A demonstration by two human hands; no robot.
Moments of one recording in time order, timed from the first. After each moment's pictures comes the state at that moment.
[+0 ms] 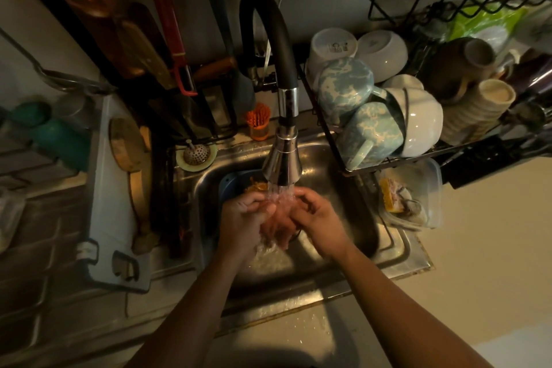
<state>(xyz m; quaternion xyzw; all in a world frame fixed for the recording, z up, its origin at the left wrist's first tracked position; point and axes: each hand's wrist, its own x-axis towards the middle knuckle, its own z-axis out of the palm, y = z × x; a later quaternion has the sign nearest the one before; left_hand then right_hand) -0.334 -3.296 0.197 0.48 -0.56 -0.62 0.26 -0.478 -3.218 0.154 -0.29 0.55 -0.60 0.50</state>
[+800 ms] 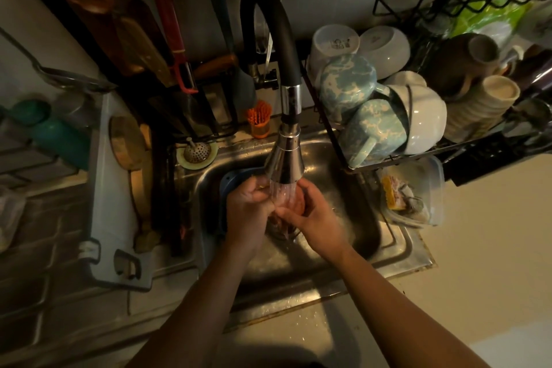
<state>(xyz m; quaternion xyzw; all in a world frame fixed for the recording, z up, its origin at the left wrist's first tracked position) -0.350 -3.299 0.204 0.47 -0.51 -0.65 0.31 -0.469 -3.220 0.159 -0.32 0.60 -0.57 0.46</state>
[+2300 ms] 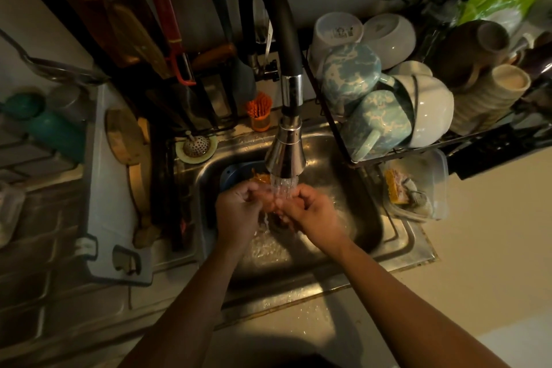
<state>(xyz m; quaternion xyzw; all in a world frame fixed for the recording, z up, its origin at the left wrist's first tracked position) -0.331 -3.306 0.186 0.49 -0.62 -0.53 0.32 -0.464 -3.223 0.158 -0.32 0.62 -0.54 0.46</state>
